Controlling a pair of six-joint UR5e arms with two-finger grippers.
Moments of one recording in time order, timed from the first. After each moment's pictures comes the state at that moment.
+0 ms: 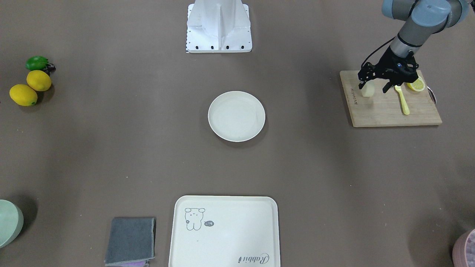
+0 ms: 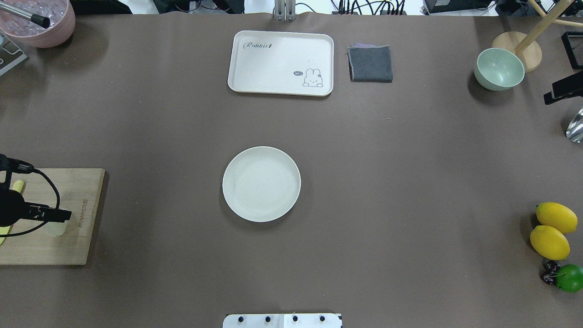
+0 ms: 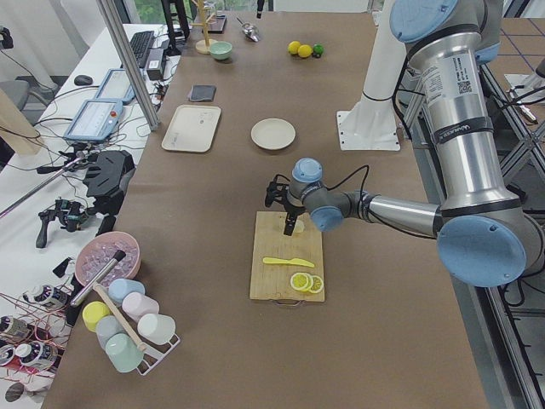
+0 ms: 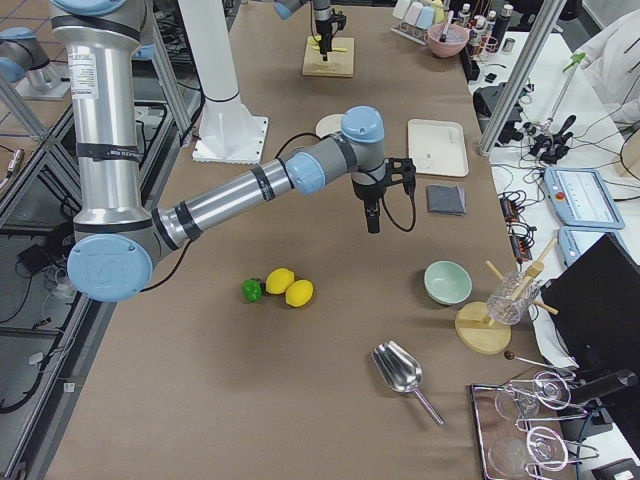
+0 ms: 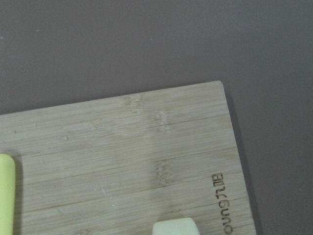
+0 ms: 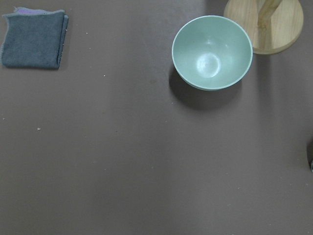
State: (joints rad) left arm -0.67 -1.27 -1.88 -2.37 -1.91 -0.92; right arm 1.29 -1.55 2.01 -1.48 2.27 0.54
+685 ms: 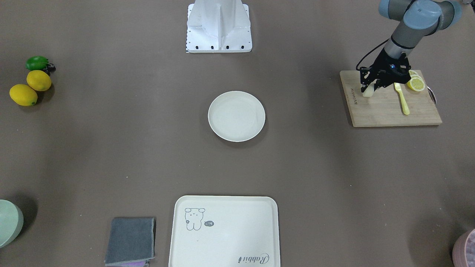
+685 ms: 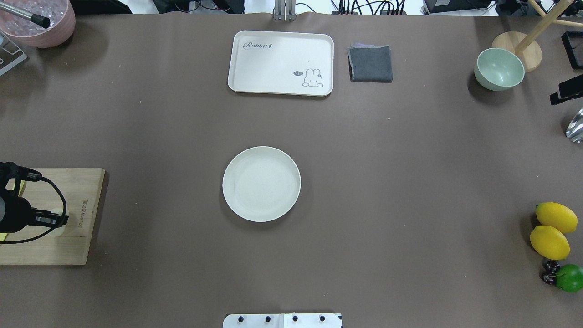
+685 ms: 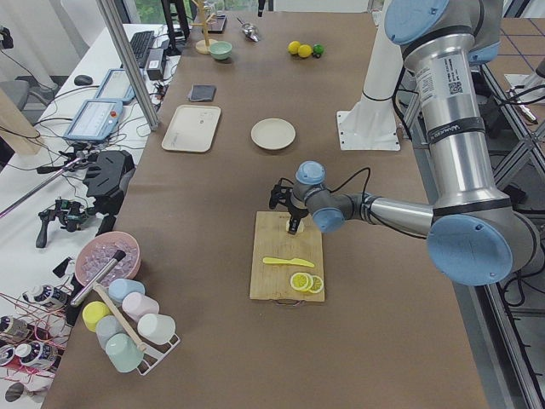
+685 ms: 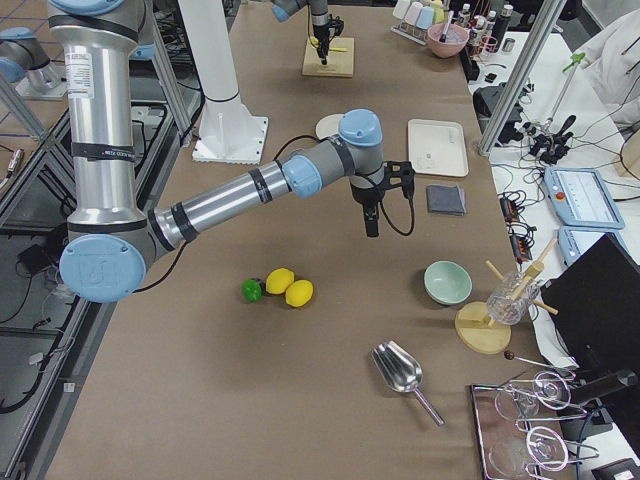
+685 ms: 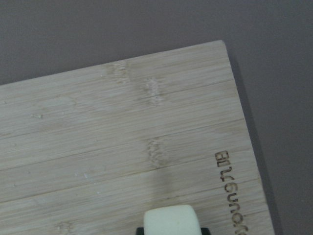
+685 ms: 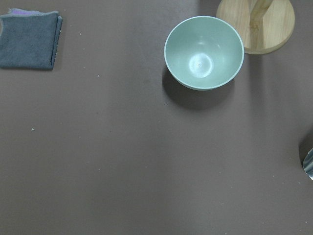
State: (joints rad) left arm -0.63 -1.27 -1.88 -2.37 -1.89 -0.92; right arm 1.30 -1.56 2.01 -1.48 2.27 0.53
